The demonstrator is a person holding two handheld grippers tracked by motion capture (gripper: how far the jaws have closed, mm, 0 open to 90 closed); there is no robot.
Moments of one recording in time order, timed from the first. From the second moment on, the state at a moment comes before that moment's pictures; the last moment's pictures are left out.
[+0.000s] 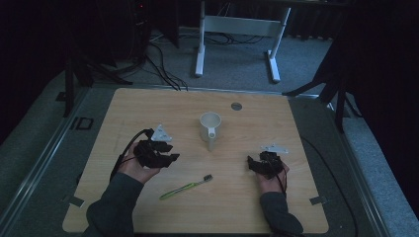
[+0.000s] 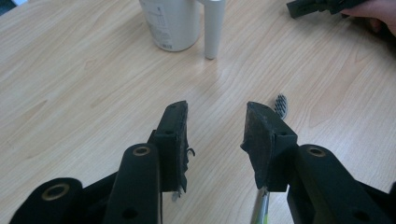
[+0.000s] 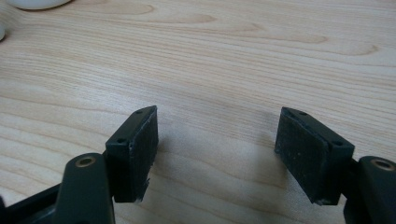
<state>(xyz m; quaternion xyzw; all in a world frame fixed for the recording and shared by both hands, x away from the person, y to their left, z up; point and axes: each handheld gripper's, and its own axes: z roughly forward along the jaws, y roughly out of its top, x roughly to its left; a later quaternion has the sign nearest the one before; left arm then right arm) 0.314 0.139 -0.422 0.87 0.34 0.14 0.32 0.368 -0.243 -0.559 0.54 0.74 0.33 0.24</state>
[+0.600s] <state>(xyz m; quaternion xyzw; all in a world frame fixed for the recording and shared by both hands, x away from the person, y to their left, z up) 0.317 0.125 -0.429 0.89 0.32 0.13 0.29 0.368 -0.243 -0.559 0.54 0.74 0.33 0.24</state>
